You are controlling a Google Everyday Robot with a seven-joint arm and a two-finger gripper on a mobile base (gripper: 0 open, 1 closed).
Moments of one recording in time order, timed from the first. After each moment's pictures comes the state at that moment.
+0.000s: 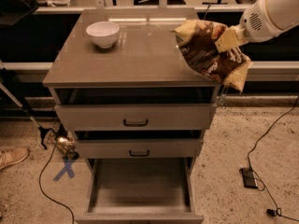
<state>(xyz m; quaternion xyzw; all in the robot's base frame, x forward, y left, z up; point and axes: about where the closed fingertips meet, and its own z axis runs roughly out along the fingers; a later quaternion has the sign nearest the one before) 0.621 -0.210 0.950 -0.25 0.90 0.11 0.33</state>
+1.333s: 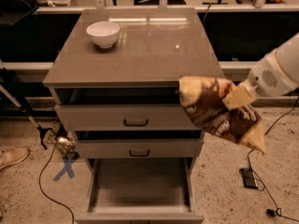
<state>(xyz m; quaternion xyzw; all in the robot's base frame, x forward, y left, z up) 0.489 -0.211 0.872 -0.30 0.92 0.14 0.20</state>
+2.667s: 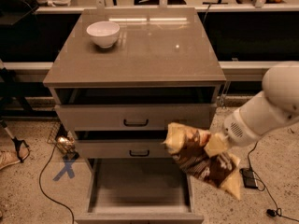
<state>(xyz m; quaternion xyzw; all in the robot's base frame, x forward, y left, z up) 0.439 -0.183 0.734 -0.27 0.94 0.19 0.09</state>
